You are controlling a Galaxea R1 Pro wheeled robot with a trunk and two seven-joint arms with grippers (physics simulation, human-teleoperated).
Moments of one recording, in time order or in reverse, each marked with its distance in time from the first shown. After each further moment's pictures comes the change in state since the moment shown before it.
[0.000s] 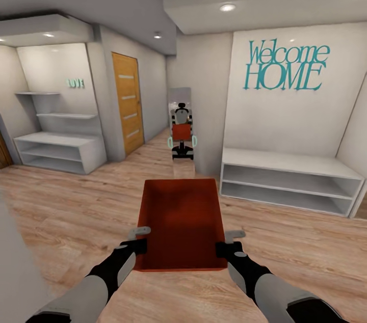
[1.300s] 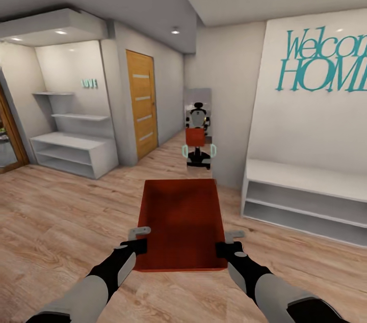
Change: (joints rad) left arm 0.000 -0.001 0.000 0.000 0.001 0.002 0.002; right arm 0.000 -0.001 0.000 0.000 0.000 0.001 0.002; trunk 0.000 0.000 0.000
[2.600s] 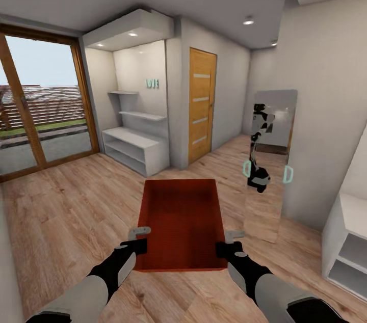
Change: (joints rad) left arm 0.000 -0.001 0.000 0.001 0.000 -0.001 0.001; right arm 0.000 -0.001 0.000 0.000 0.000 0.000 0.000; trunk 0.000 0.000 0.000
